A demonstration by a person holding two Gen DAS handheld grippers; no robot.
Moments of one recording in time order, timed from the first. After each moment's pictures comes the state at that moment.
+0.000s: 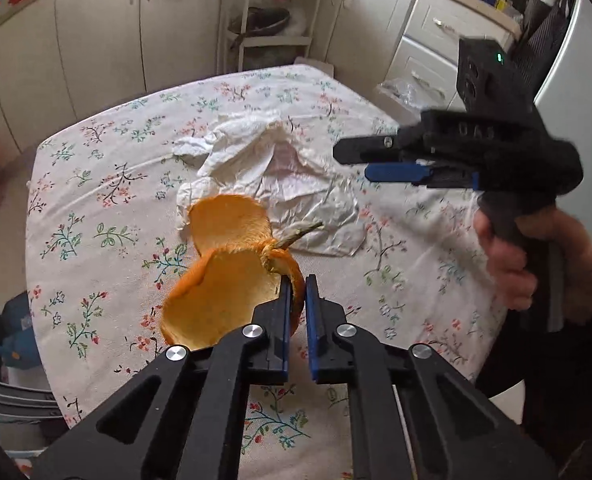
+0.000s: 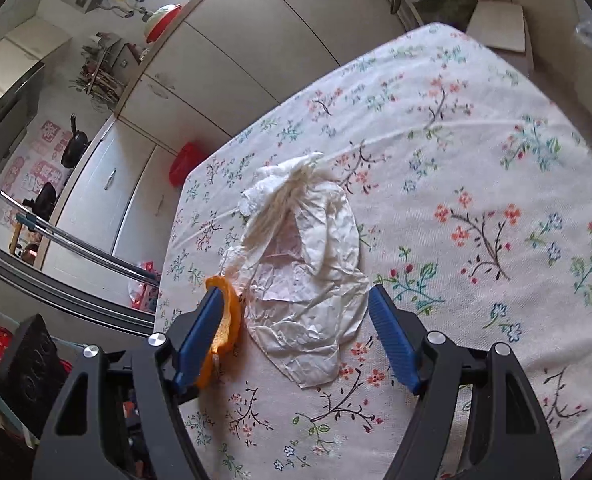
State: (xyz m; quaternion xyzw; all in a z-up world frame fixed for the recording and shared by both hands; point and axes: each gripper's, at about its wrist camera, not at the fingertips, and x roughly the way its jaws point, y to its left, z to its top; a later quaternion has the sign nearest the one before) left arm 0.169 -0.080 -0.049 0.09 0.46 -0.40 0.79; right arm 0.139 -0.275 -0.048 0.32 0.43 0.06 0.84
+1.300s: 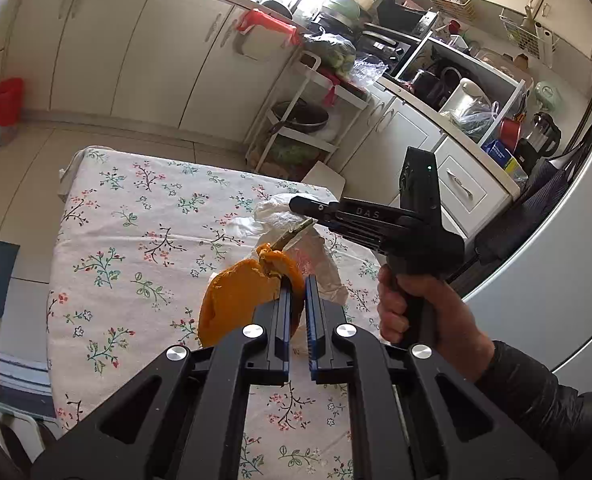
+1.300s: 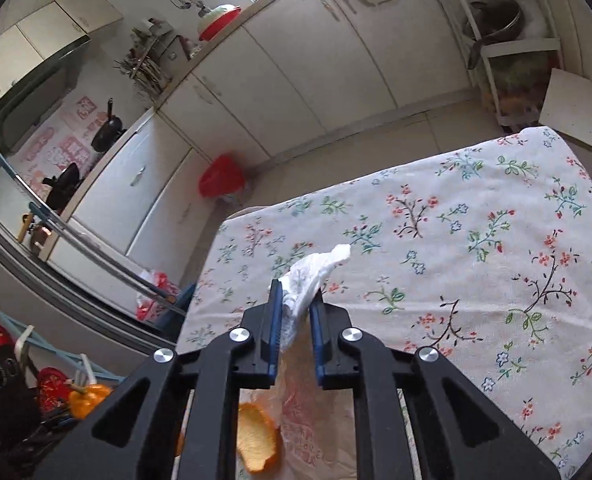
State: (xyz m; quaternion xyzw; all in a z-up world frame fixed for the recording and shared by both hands) left arm 0.202 -0.024 0.008 -0.13 0.39 -0.36 0.84; right arm 0.247 -0.265 -0.013 0.27 0.39 0.13 0.87
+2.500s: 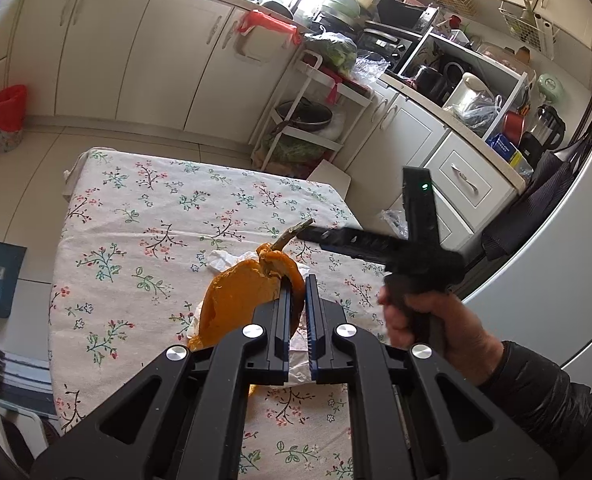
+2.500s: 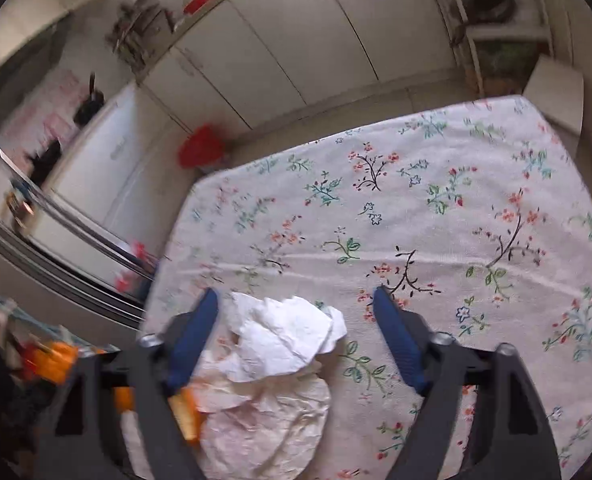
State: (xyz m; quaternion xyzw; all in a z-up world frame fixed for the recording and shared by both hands) left arm 0.195 -0.031 0.008 -0.11 0.38 -0.35 0.85; right arm 0.233 -0.260 -0.033 0.20 0.44 0.10 0.87
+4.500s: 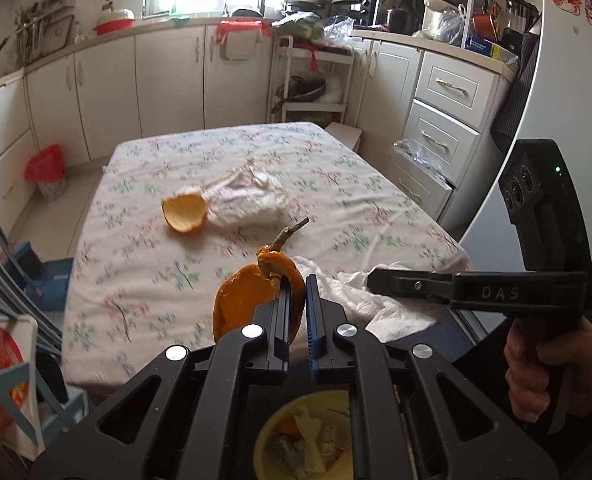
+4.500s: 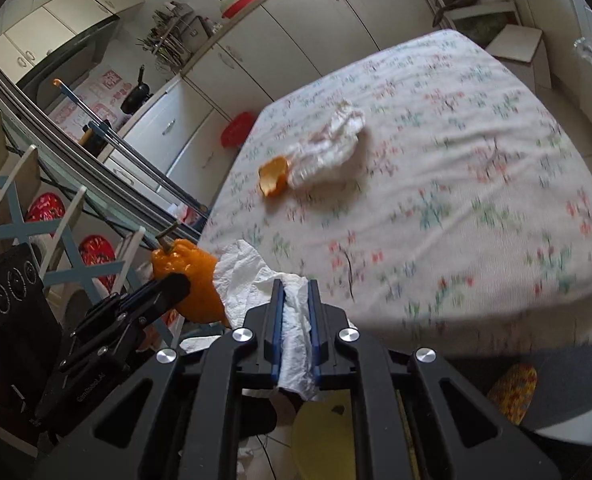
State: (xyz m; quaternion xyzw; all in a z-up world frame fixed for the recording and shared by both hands) left arm -0.046 -0.066 -0.011 0.05 0.35 -0.29 0.89; right arm -0.059 -0.230 -0.043 0.27 0.42 0.14 0.86
